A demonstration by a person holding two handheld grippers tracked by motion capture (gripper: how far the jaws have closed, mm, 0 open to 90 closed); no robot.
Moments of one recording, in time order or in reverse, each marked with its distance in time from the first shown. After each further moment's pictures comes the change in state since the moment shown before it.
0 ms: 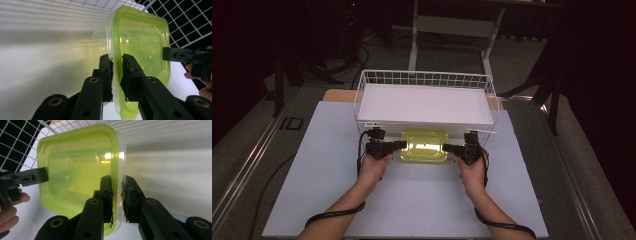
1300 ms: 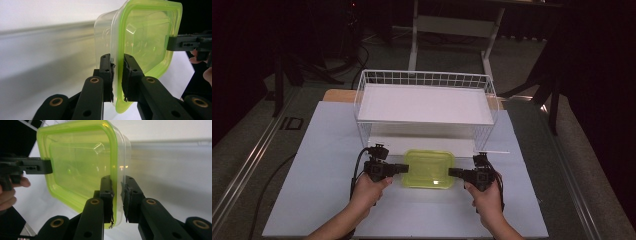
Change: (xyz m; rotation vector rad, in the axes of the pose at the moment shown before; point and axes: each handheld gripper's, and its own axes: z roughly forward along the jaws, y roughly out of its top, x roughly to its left) left arm -0.062 -0.033 -0.042 0.173 0.007 -0.017; right arm 0.020 -0.048 -0.063 0.107 0.060 -0.011
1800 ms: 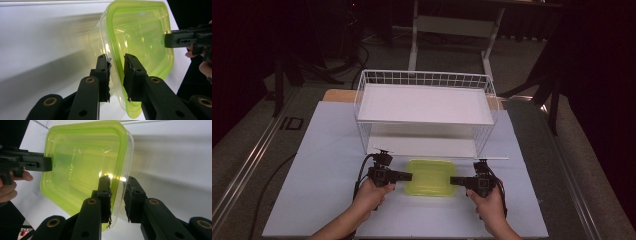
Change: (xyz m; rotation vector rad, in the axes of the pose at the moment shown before) left arm 0.011 -0.017 0.025 0.118 -0.051 -0.033; right arm -0.019 -0.021 0.007 0.091 -0.013 0.022
